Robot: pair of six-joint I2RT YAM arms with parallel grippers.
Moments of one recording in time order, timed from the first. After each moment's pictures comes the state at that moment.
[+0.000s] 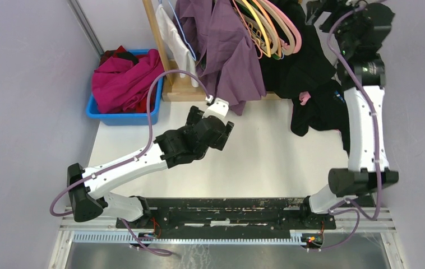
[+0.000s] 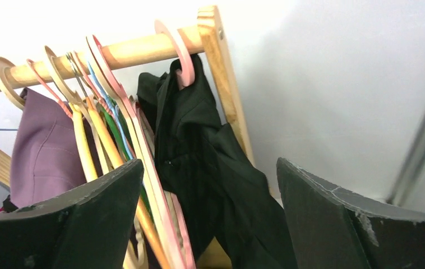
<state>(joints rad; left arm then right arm) -1.08 1.33 1.26 -0.63 -0.70 -0.27 0.02 1.63 2.09 -0.29 -0.07 0.26</state>
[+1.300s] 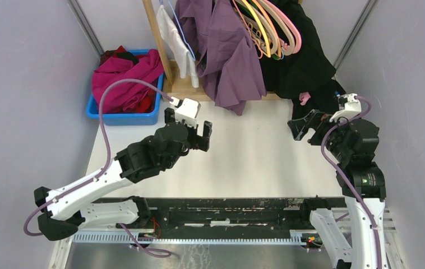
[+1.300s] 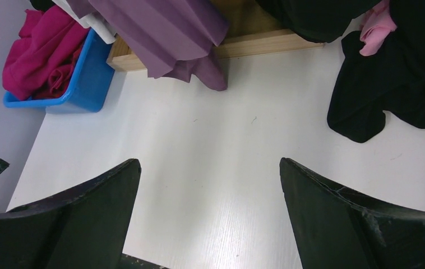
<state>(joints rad) -1.08 1.01 1.13 -0.51 -0.64 -0.26 0.00 0.65 1.04 -0.67 -0.30 0.36</state>
